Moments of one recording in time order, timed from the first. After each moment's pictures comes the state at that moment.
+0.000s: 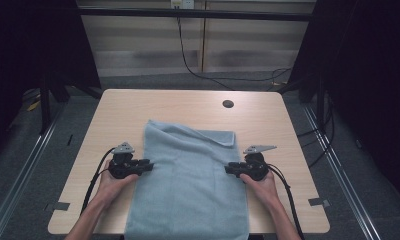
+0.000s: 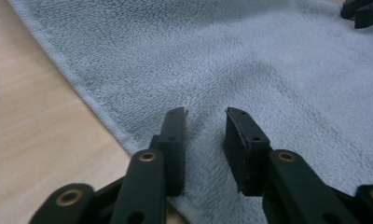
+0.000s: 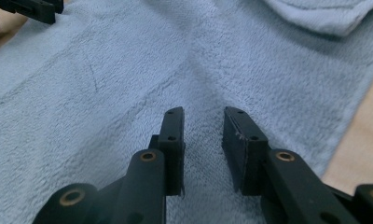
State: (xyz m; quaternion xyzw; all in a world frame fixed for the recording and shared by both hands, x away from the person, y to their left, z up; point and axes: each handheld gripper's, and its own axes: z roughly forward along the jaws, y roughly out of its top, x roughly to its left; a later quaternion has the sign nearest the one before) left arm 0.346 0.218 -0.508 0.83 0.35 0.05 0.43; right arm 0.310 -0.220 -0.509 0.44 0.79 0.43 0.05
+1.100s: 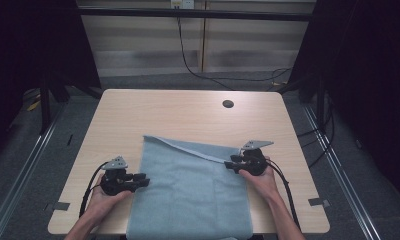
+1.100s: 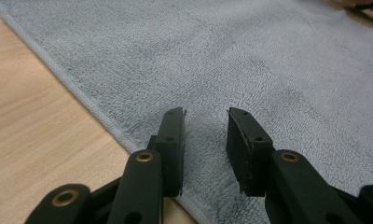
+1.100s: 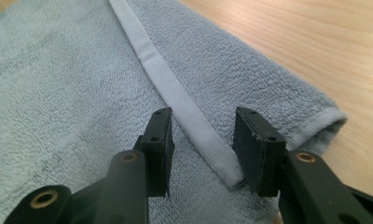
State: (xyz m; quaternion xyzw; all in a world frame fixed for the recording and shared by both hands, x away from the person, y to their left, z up) left arm 0.308 0.234 -0.509 0.83 0.34 0.01 0.45; right arm 0.328 -0.218 -0.509 0.41 0.81 0.41 0.11
